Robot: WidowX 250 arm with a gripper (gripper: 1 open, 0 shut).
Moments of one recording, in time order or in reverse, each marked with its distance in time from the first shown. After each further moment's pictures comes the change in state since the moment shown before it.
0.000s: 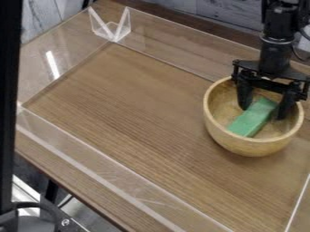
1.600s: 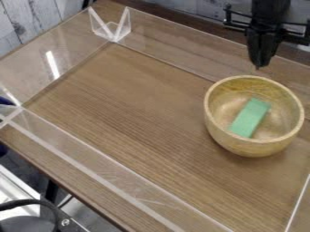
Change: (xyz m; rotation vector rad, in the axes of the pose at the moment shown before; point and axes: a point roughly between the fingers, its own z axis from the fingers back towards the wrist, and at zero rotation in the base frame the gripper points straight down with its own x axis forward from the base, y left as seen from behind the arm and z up) arm -0.005 0.014 0.082 0.014 -0.224 -0.051
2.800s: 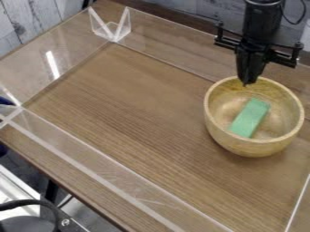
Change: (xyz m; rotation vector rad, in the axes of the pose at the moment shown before) arm -0.016 0.008 -0.019 0.062 0.064 -0.016
